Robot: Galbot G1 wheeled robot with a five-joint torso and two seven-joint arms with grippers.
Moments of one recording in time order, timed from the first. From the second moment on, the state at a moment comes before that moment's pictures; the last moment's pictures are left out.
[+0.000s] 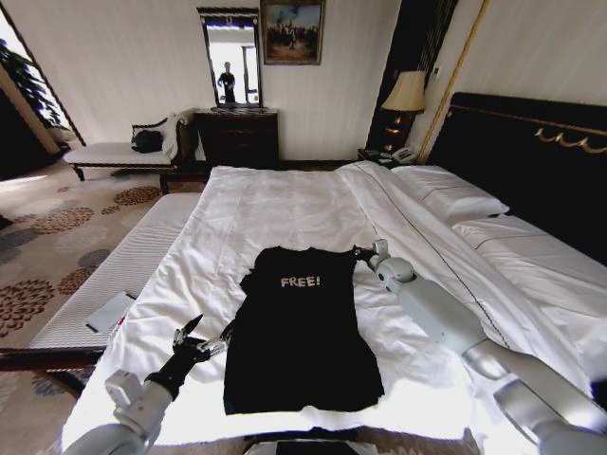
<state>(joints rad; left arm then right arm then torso) 1.99 -1.01 -0.76 -2.44 -0.71 0.15 0.01 -0.43 0.92 -0.18 1.26 0.74 -0.41 0.17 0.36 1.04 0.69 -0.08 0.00</state>
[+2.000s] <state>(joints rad) 1.98 -1.01 -0.75 -2.42 -0.73 0.15 0.01 -0.51 0.96 -0.27 1.39 0.78 -0.22 0.11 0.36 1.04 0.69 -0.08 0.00</state>
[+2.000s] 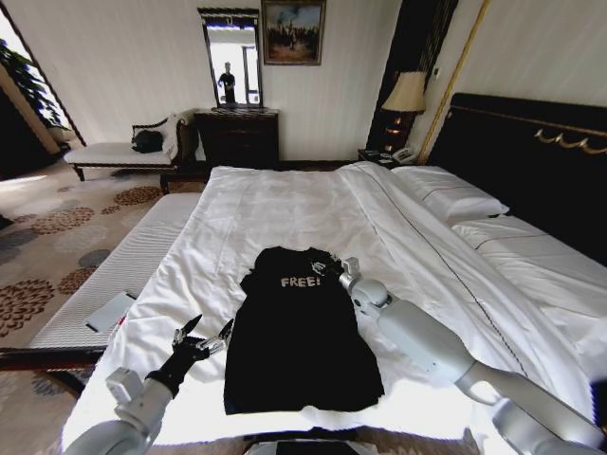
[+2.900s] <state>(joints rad) 1.99 -1.02 -0.77 -2.41 -0.73 0.15 0.01 -0.47 1.00 -0.30 1.18 0.77 -0.22 0.07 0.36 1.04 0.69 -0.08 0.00</state>
